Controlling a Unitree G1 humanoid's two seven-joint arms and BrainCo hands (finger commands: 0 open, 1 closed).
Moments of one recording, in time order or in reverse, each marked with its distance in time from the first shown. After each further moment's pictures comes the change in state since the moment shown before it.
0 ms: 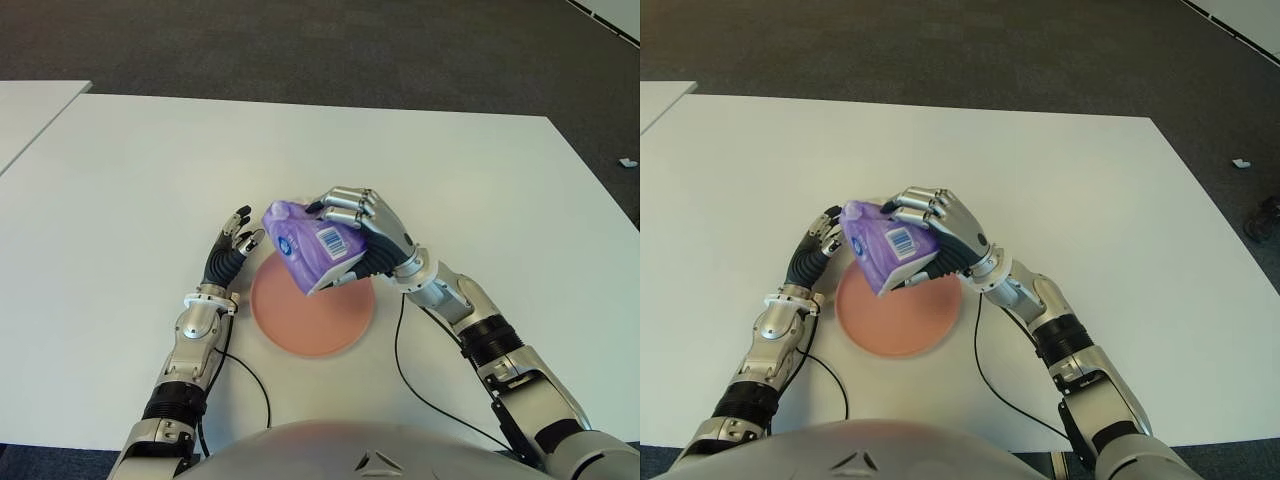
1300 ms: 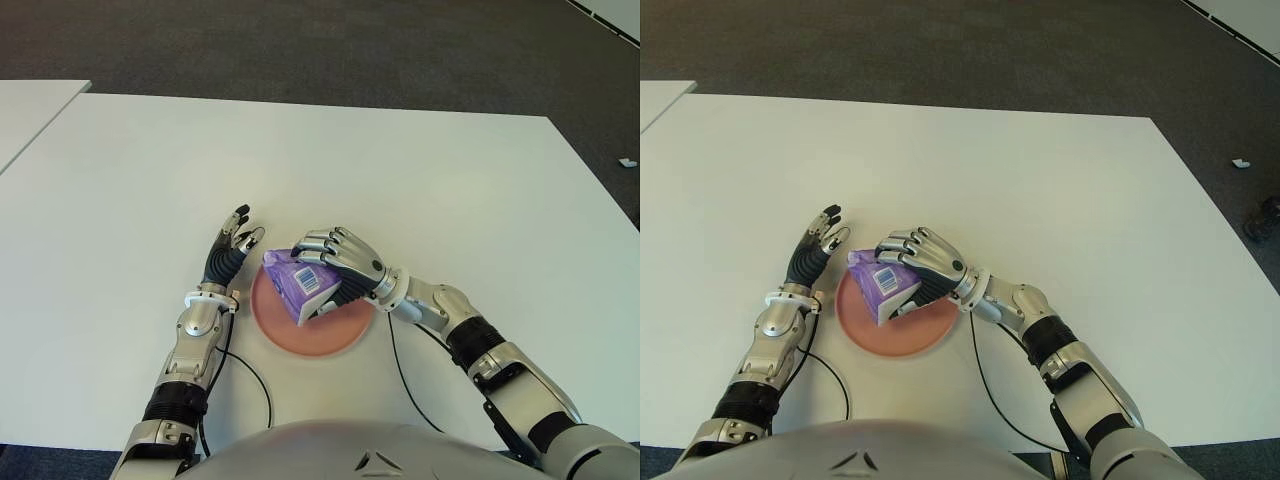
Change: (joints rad) left arm 0.010 -0.011 -0.004 -0.066 0.017 0.074 0.036; right arm -0.032 0.010 0.145 0.181 -0.260 0.082 -0.081
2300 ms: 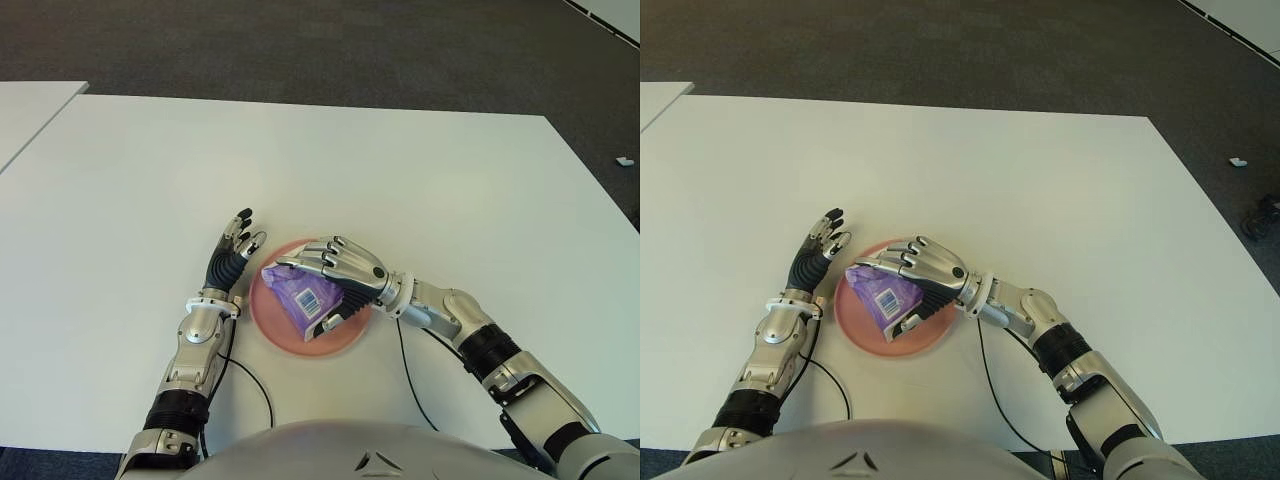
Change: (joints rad) left arm 0.041 -0.009 -0.007 -0.021 -0.013 -0.021 -0.013; right arm 0.056 -0.068 0.008 -0.157 0.004 0.065 0.085
